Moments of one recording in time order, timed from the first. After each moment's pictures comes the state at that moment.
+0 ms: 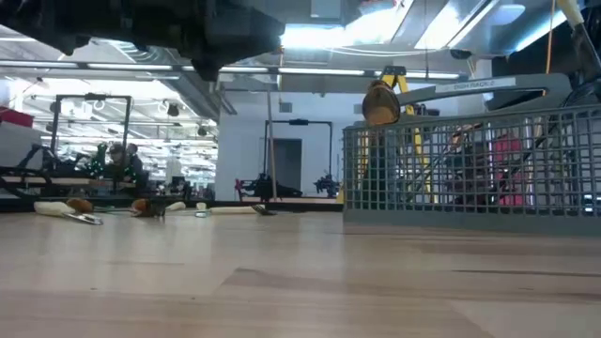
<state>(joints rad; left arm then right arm) -0.35 1.48 0.52 0.95 -0.55 0.02 1.15 0.84 0.80 -1.00 1.48 1.04</state>
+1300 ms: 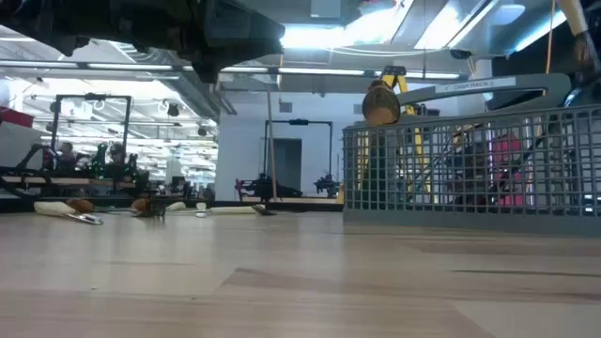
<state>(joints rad) -0.35 1.48 0.52 0.95 -0.55 0.03 1.15 0.82 0.80 -0.99 1.30 0.91</state>
